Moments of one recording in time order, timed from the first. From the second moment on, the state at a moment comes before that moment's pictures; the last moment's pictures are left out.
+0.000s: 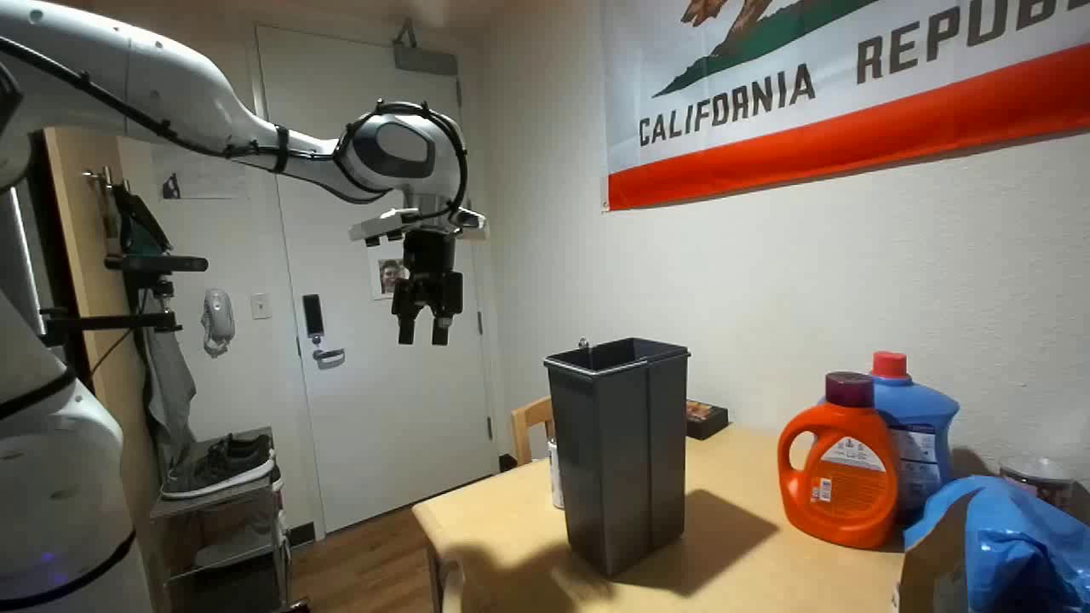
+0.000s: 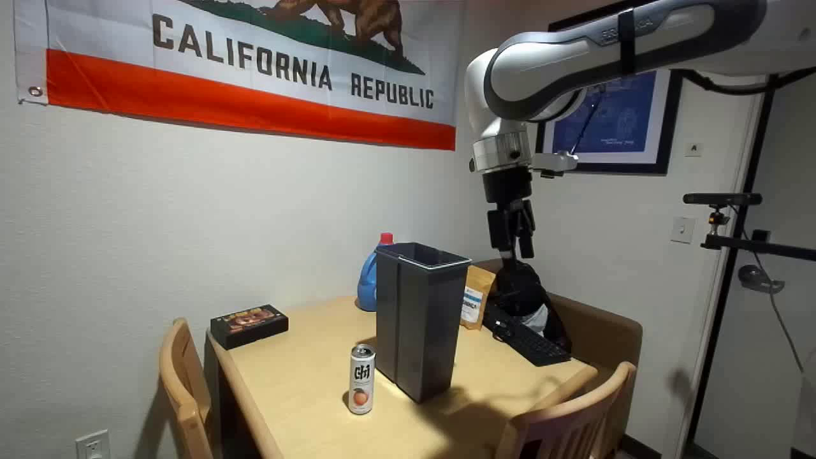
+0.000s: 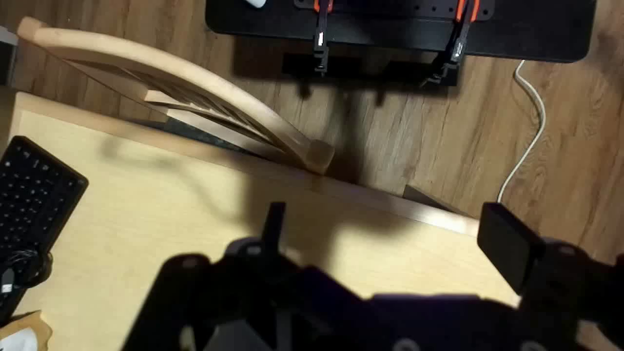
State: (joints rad) arm -0.02 -0.33 -0.03 -2.09 -0.11 1.53 -0.13
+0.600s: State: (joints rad) arm 0.00 -0.31 -0.01 -2.09 -0.09 1.61 -0.10
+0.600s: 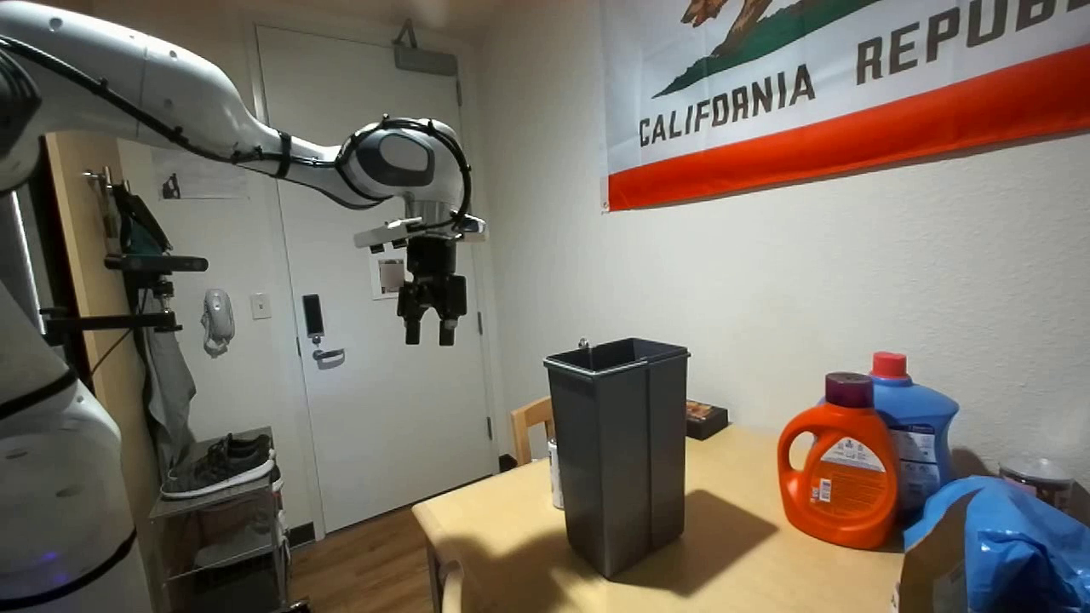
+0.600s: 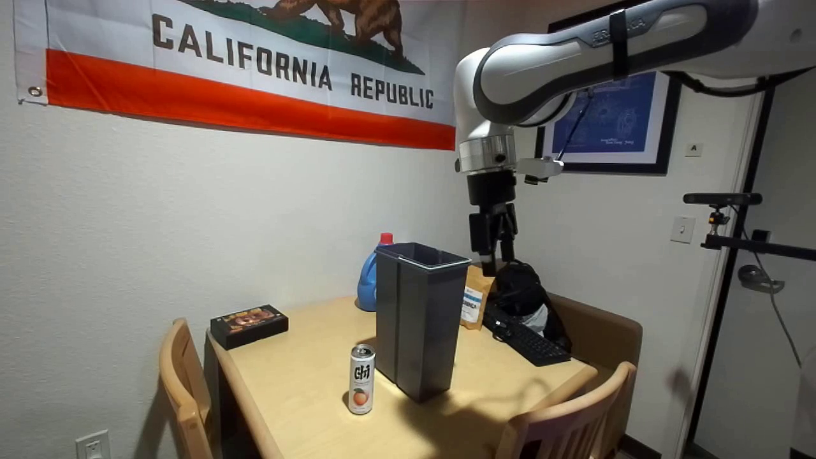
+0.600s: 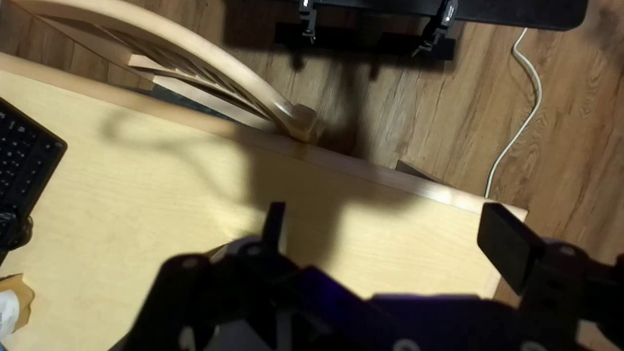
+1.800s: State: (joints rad) arm 0.02 -0.17 0.11 -2.11 -0.41 1.89 0.24
